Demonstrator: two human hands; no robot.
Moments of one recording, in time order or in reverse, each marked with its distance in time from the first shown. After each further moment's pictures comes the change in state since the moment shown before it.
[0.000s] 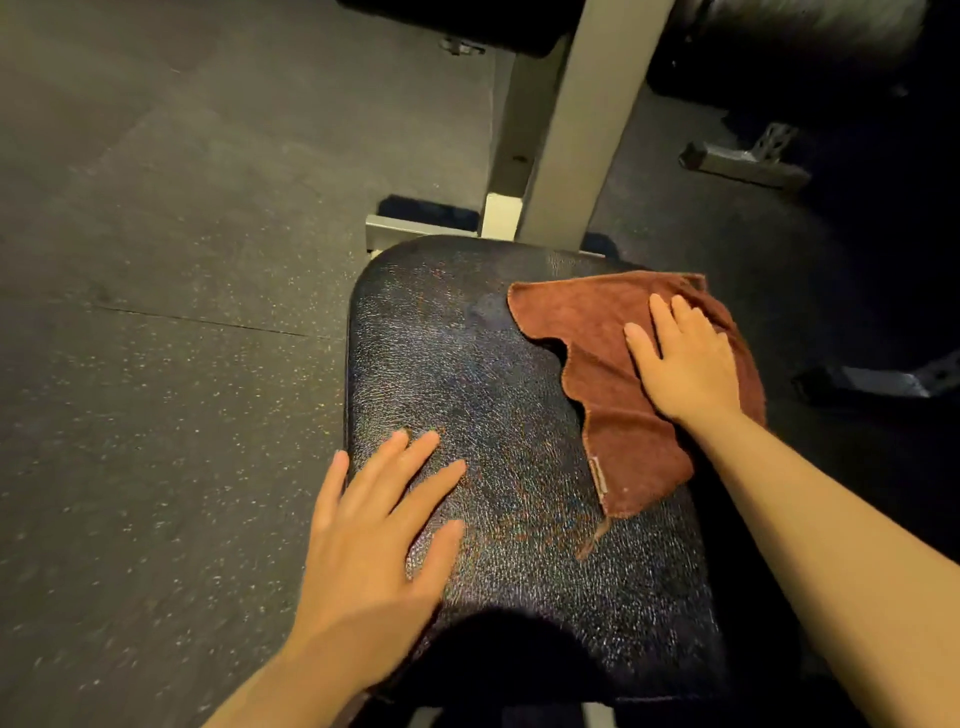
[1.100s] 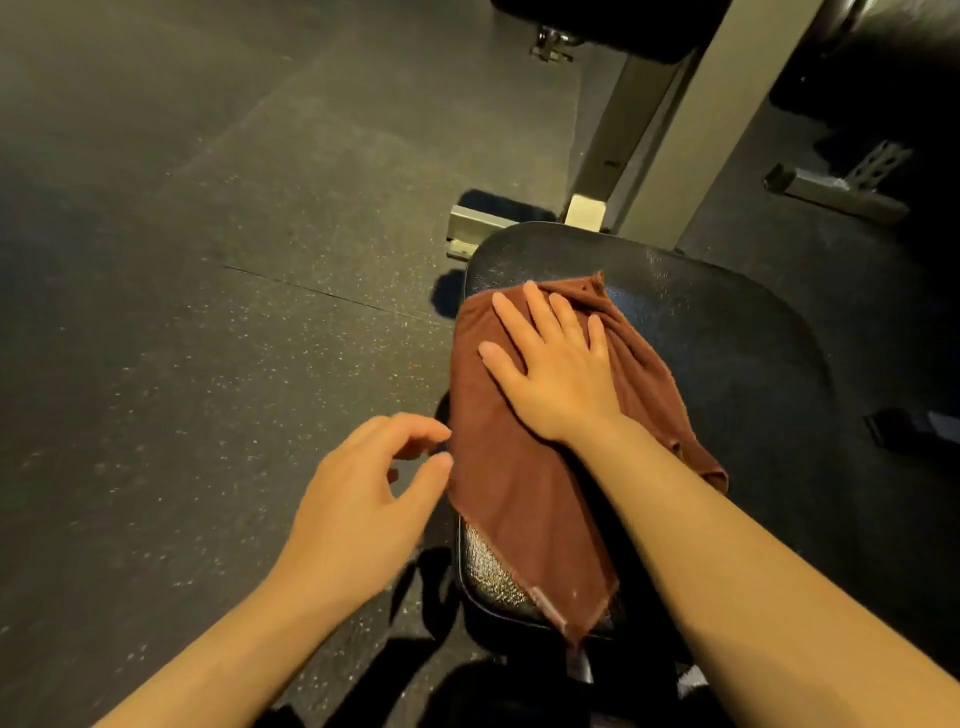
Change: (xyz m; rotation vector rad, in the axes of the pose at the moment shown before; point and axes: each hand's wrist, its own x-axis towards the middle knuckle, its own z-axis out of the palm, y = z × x) left_hand -0.029 -0.005 -0.084 -0.346 0.003 -0.434; right_hand -0.092 -0.185 0.007 0.070 -0.157 -0.478
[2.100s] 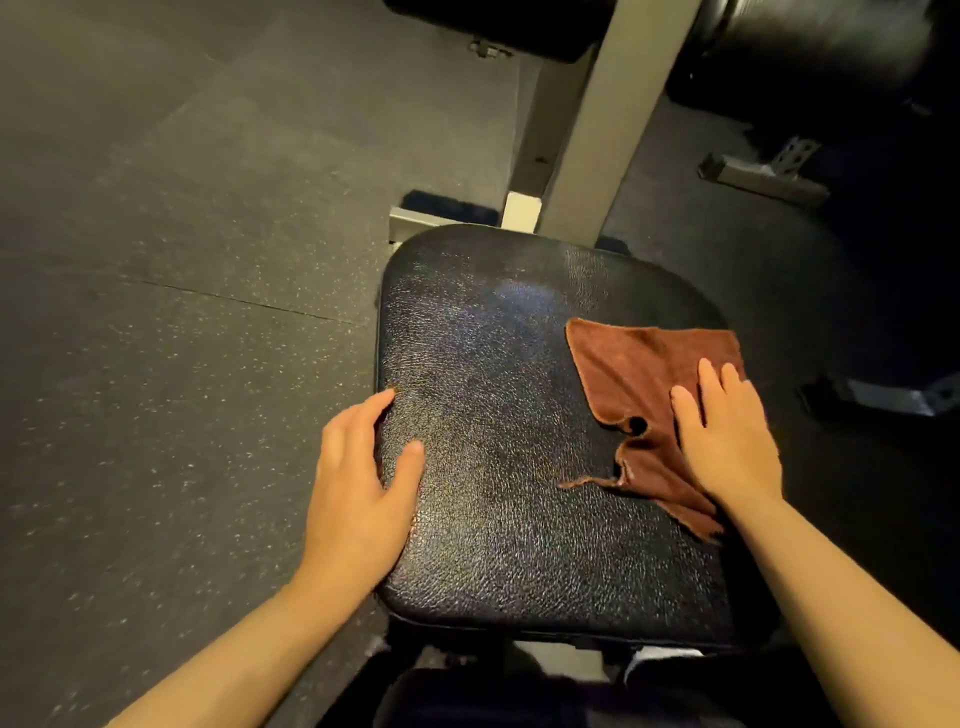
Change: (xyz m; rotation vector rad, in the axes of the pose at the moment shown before) left_hand 0.024 0.001 0.072 -0.019 0.117 -0.033; right_hand -0.094 0.191 -0.019 0.067 0.141 0.628
